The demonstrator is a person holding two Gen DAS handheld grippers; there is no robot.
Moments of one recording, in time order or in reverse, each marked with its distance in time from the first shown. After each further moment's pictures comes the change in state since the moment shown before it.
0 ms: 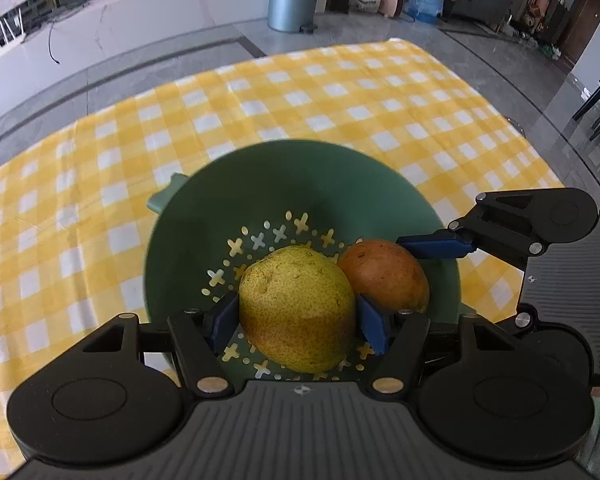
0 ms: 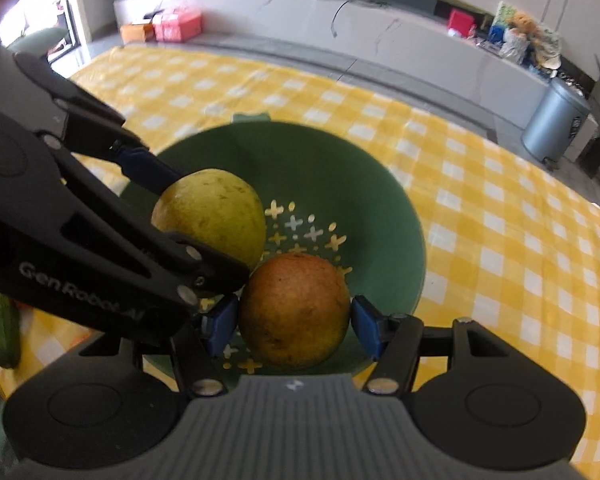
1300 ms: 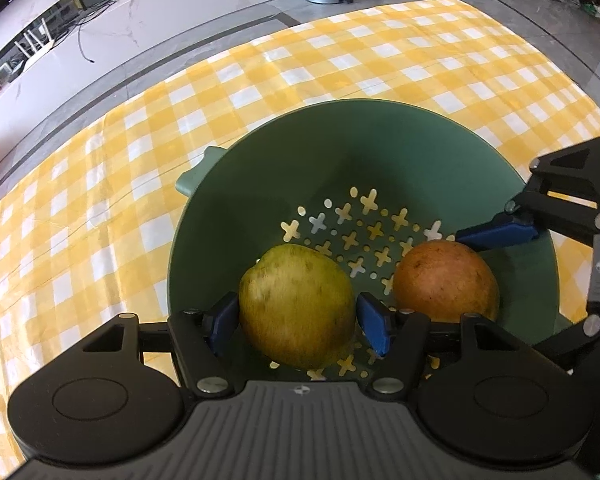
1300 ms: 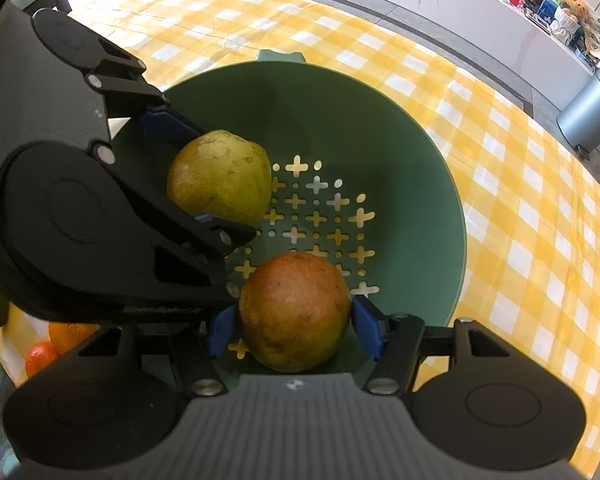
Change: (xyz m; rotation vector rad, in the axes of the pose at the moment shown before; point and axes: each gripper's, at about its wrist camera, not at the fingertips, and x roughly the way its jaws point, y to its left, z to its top) left arm 0.038 -0.002 0.007 0.041 0.076 0.223; right arm 0.030 0.002 0.024 -0.104 0.200 0.050
